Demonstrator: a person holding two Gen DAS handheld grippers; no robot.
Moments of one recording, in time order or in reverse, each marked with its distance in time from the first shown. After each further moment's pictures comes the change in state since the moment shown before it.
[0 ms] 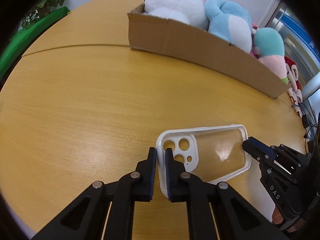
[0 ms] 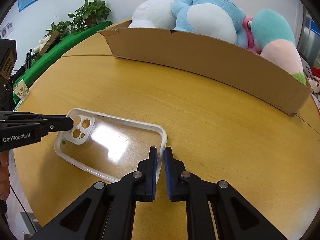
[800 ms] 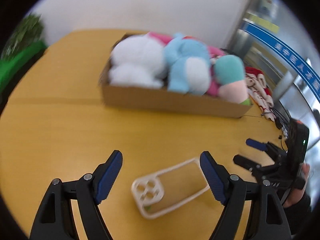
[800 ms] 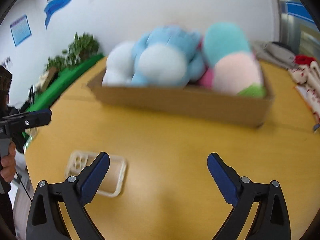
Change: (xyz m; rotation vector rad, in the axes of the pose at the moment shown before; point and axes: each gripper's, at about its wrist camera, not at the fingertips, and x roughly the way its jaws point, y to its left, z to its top) left arm -0.045 -0.002 0.041 0.095 -0.138 -0.151; right arm -0.037 -0.055 0.009 0.110 -0.064 0.056
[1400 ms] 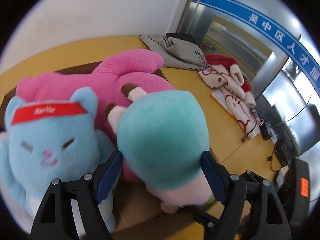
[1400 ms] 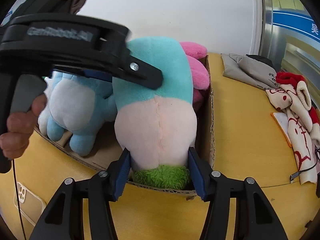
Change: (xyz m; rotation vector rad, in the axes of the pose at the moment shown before) left arm 0.175 -0.225 0.200 0.320 0.080 -0.230; right arm 0.005 -0.124 0.084 -0.002 -0.126 -0.216
